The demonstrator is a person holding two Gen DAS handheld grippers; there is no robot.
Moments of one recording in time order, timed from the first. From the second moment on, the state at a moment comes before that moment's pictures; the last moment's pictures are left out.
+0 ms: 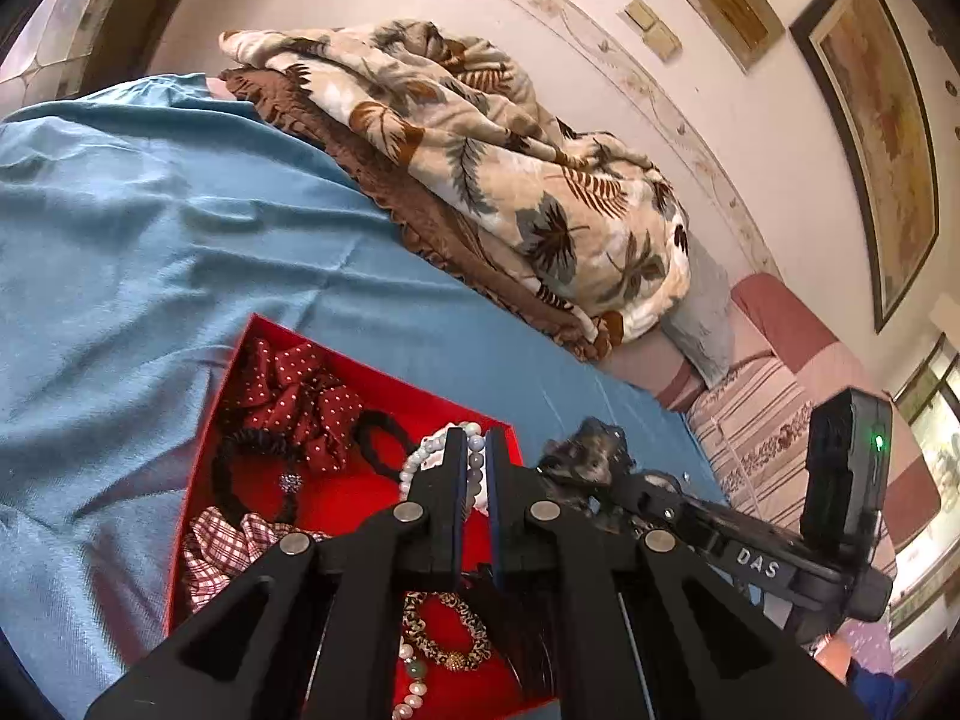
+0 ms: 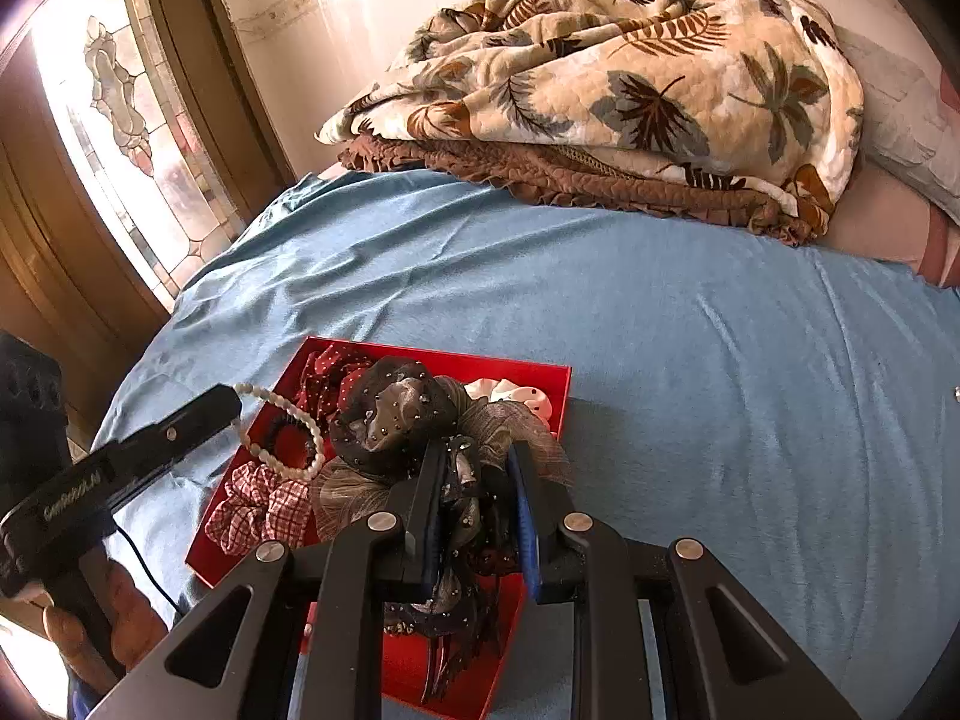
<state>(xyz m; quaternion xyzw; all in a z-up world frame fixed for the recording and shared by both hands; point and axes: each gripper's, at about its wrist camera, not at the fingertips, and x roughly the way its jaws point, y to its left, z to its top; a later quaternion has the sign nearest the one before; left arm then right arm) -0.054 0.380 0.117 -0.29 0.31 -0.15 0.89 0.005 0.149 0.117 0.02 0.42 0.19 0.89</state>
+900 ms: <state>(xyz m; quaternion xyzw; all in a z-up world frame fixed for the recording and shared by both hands) -0.037 0.348 0.106 -0.15 0.37 -0.03 0.92 0.044 0.199 0.090 -0.02 0.46 0.21 0.86</state>
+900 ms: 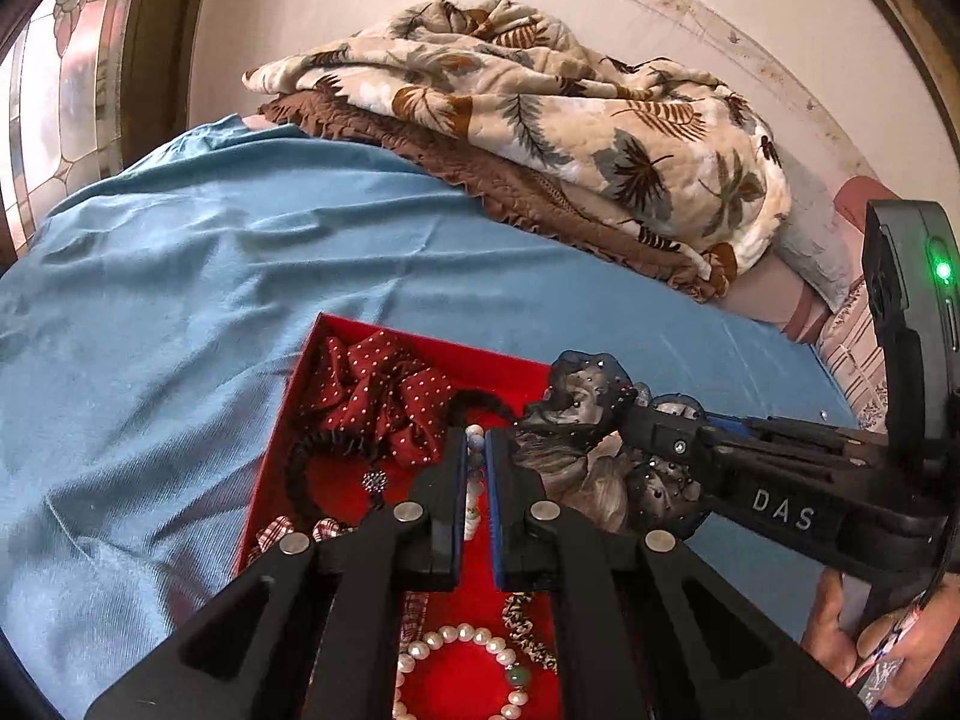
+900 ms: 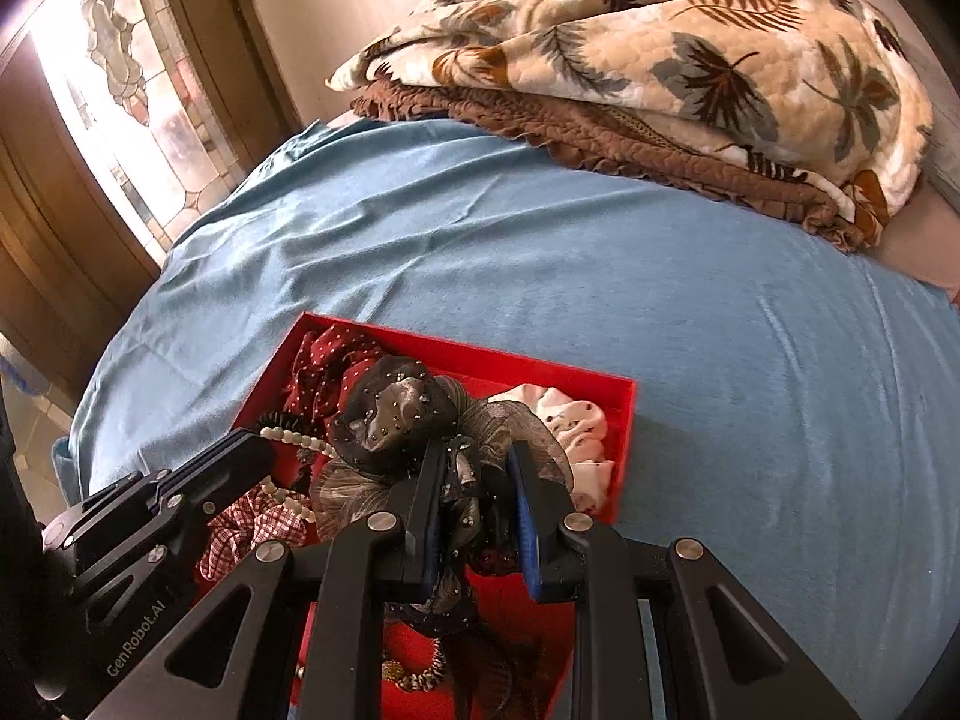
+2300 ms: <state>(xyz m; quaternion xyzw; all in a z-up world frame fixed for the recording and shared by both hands) -0.036 0.366 0.099 -0.26 0.37 -0.12 0.88 0.043 0.202 0.082 -0.04 0.46 0.19 0.87</state>
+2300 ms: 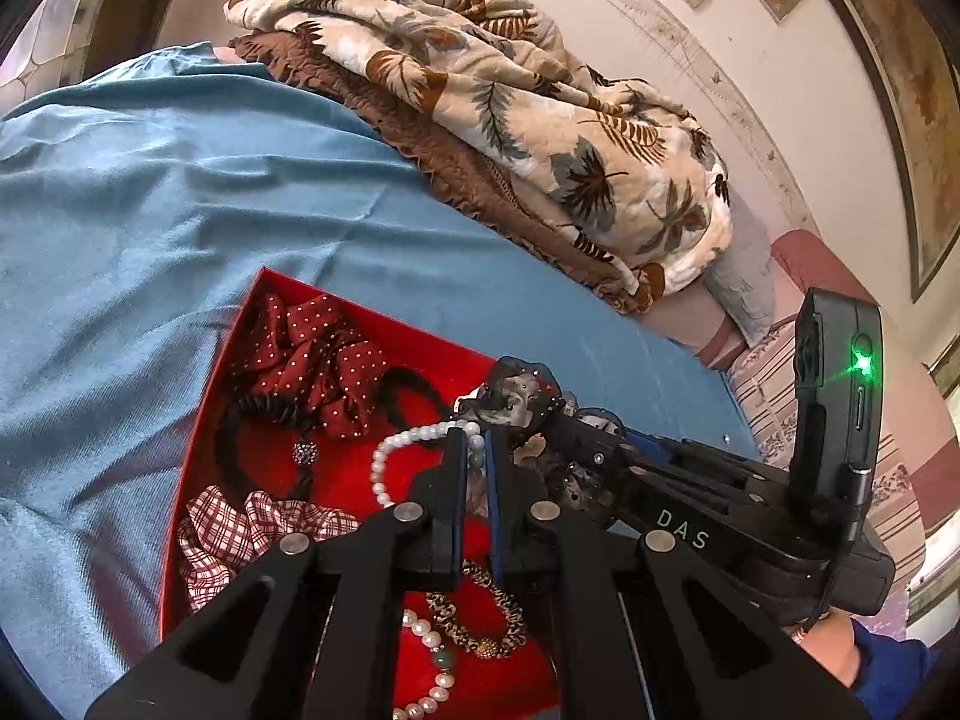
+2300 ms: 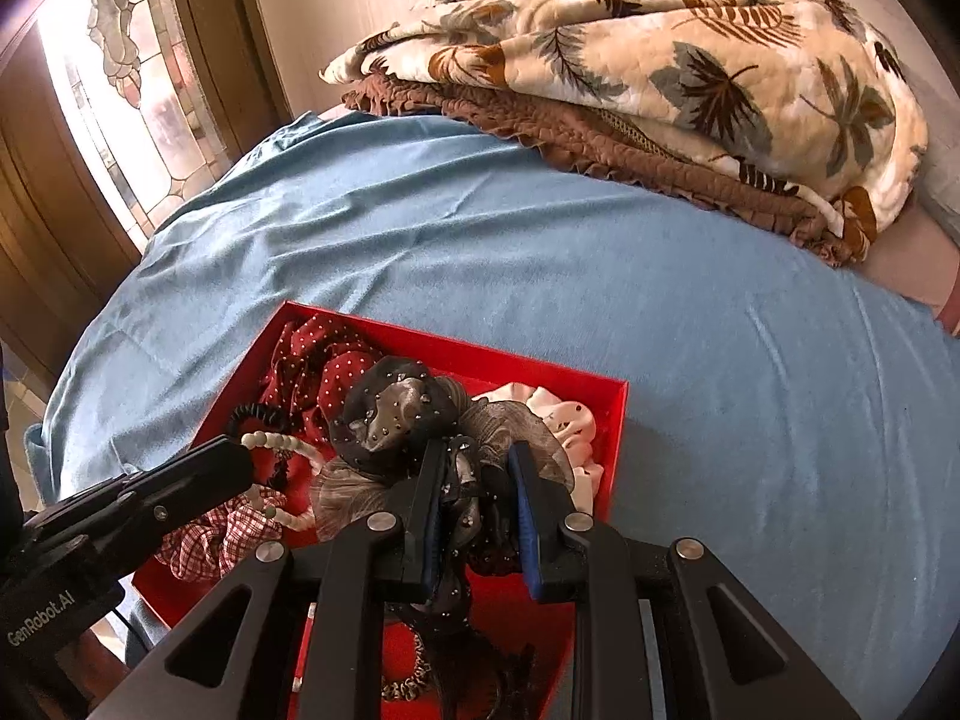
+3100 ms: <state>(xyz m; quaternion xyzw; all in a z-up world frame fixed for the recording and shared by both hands) -0.048 0.410 0.101 -0.34 0.32 -0.09 0.88 0.045 0.173 0.094 -0.07 0.41 0.13 0.90</state>
